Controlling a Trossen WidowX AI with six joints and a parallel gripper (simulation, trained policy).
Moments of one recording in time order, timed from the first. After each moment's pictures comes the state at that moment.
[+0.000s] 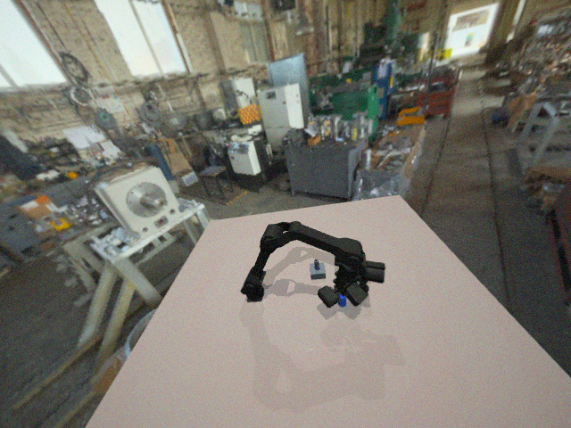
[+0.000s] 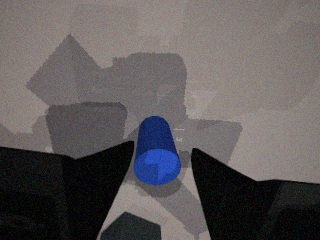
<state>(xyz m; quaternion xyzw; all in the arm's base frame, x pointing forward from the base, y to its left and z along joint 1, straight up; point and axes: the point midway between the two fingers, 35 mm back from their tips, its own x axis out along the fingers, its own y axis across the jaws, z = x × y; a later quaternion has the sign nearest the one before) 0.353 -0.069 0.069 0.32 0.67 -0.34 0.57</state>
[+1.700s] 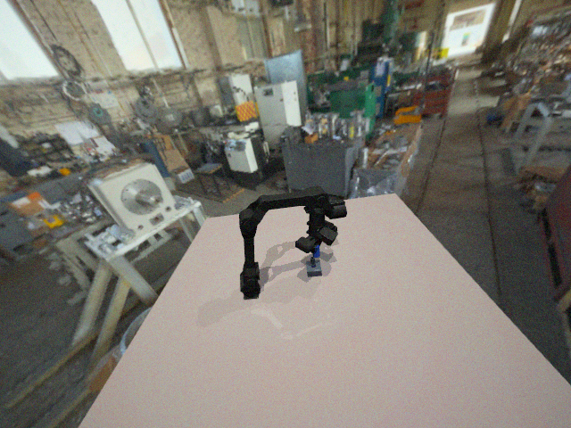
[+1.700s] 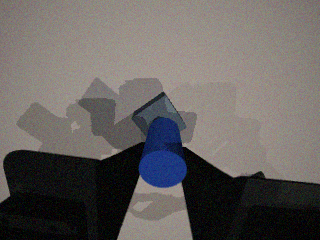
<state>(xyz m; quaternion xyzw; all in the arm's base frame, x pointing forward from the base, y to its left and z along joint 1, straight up) 0.295 0.076 0.172 0.23 0.70 -0.26 0.63</state>
